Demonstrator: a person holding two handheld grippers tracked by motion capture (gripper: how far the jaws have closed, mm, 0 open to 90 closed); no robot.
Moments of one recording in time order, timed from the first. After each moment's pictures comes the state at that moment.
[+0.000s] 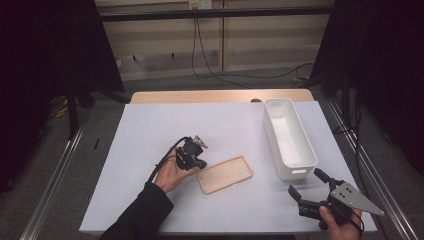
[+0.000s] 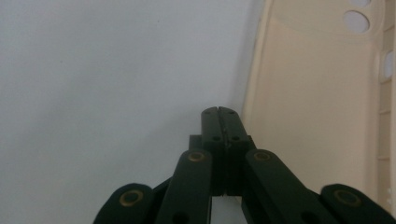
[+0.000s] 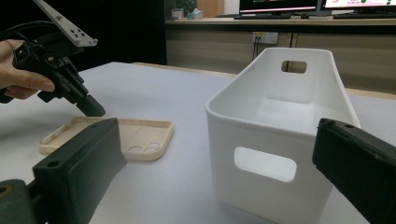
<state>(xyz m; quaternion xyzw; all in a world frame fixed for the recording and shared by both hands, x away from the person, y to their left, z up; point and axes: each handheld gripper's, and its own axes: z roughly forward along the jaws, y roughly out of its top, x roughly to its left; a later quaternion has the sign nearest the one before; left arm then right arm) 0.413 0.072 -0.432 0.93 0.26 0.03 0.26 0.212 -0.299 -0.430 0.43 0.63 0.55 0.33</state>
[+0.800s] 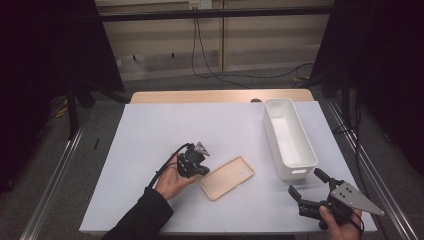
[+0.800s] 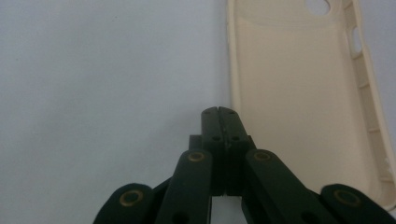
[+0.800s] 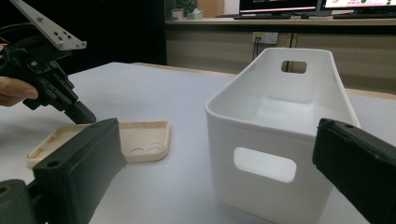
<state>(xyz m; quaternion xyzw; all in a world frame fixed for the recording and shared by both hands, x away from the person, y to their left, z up) 0.391 0.067 -0.433 0.93 0.24 0.03 0.28 0.212 -0.299 -0.430 0.43 0.63 0.55 0.33</state>
